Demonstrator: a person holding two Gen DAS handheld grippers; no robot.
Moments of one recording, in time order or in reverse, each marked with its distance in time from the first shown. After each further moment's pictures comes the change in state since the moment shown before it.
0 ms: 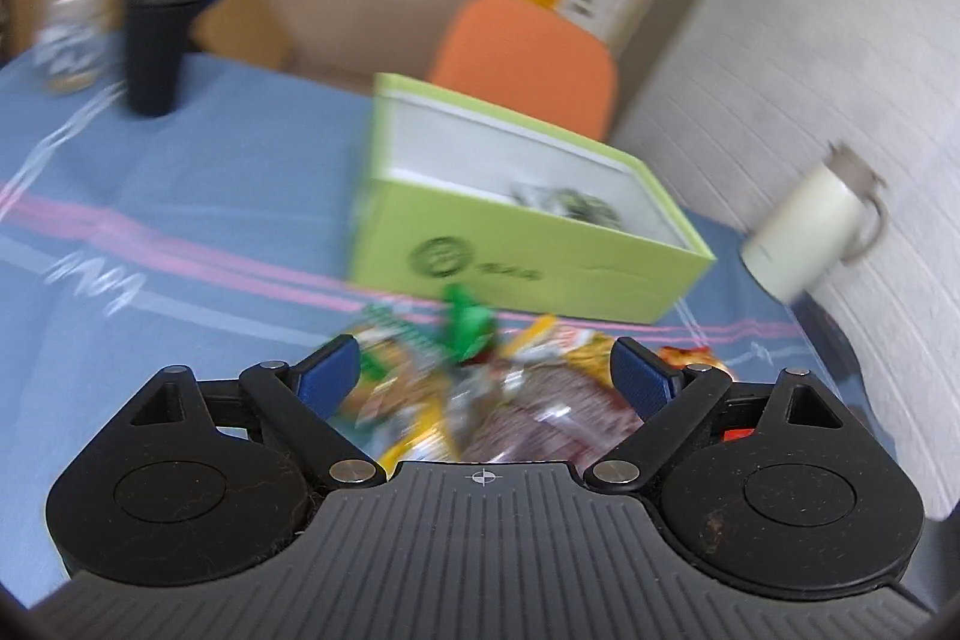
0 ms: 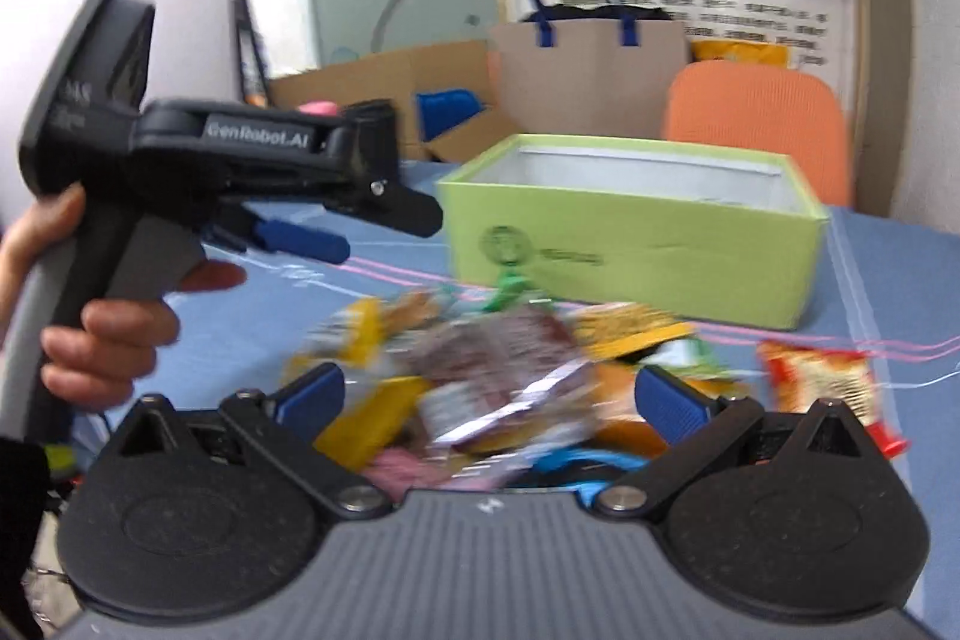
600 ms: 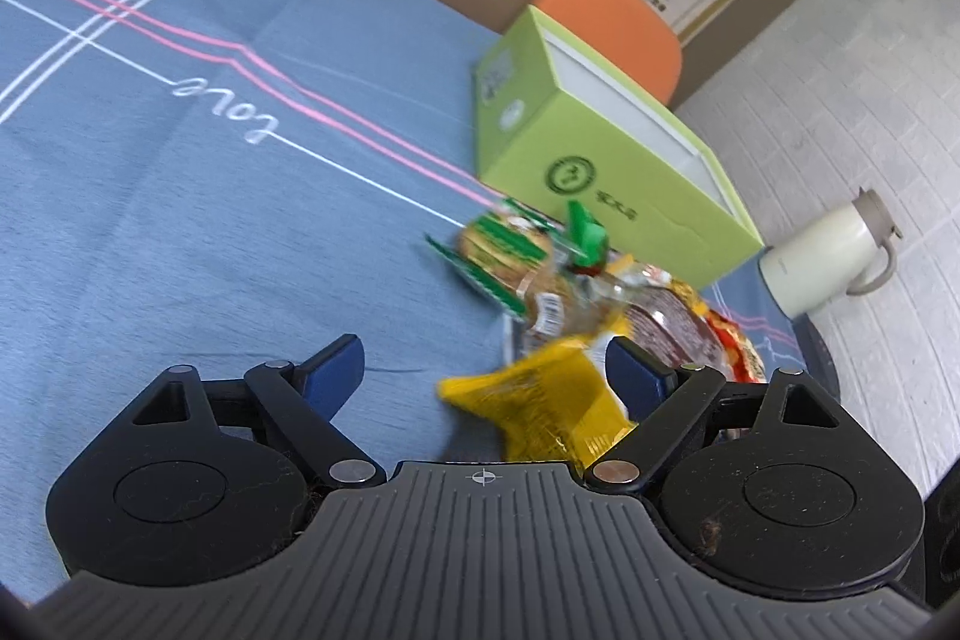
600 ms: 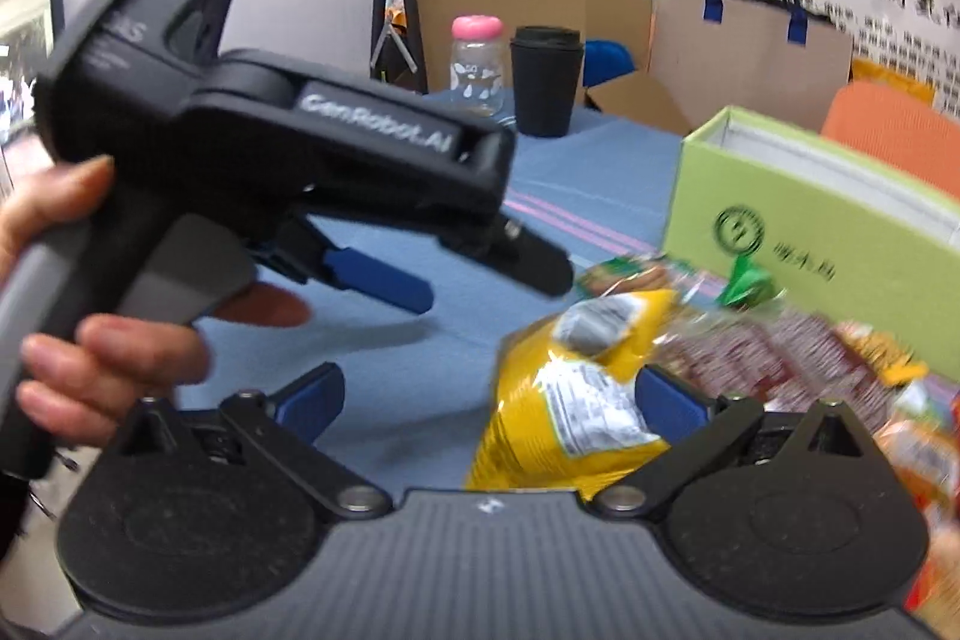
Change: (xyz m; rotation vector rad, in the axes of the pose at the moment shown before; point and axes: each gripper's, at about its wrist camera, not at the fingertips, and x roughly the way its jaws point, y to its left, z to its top) left arm -0.016 0.081 -0.032 -0.213 0.095 -0.035; right arm 0.053 0.095 -0.014 -0.157 0.130 0.088
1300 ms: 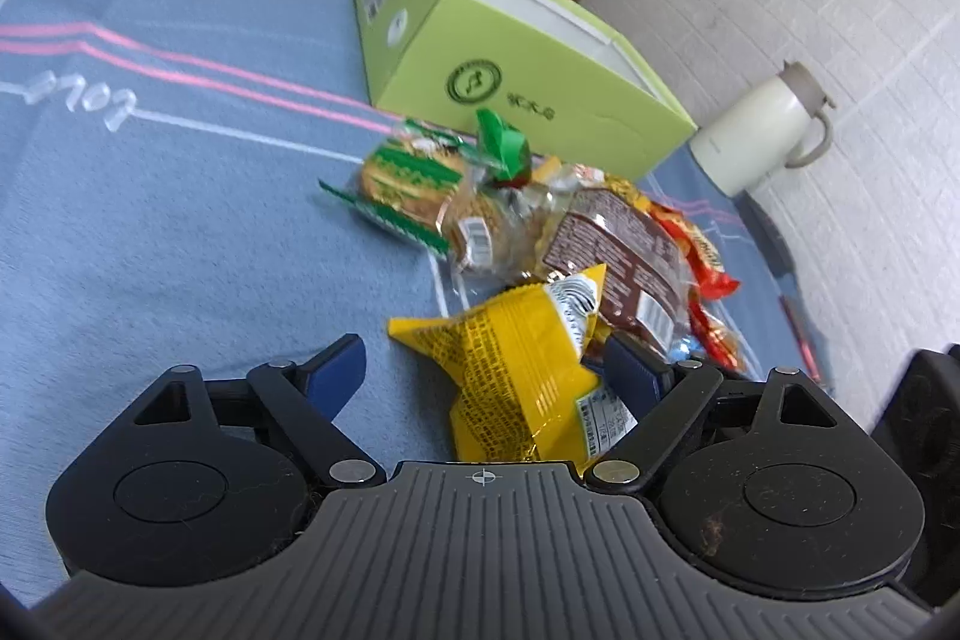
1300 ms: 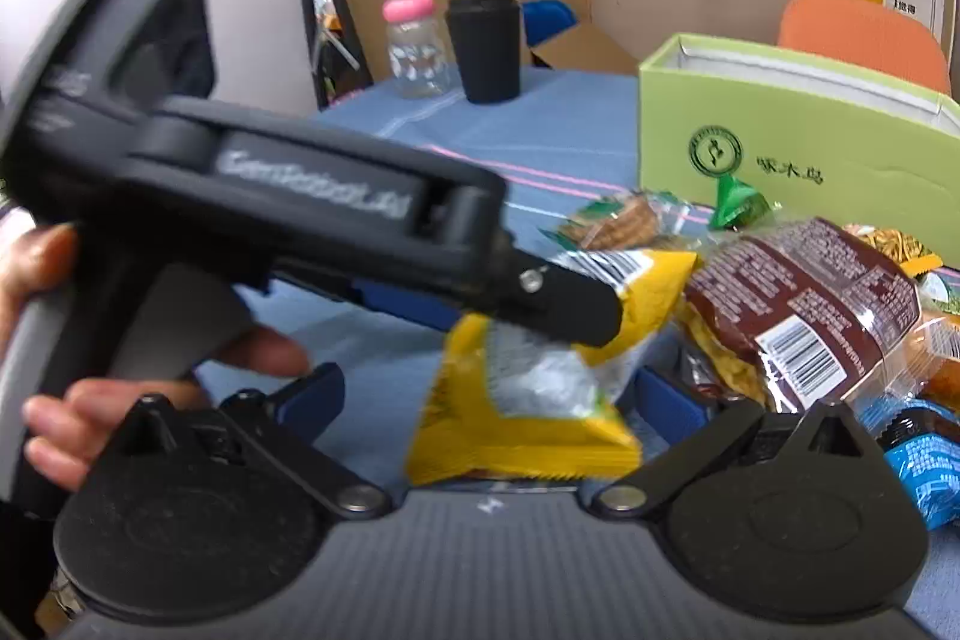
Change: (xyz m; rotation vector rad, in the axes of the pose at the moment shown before) left arm 0.037 -0.012 -0.001 0.190 0.200 -0.181; right arm 0.026 -0.015 -0.007 0.143 0.046 -0.051
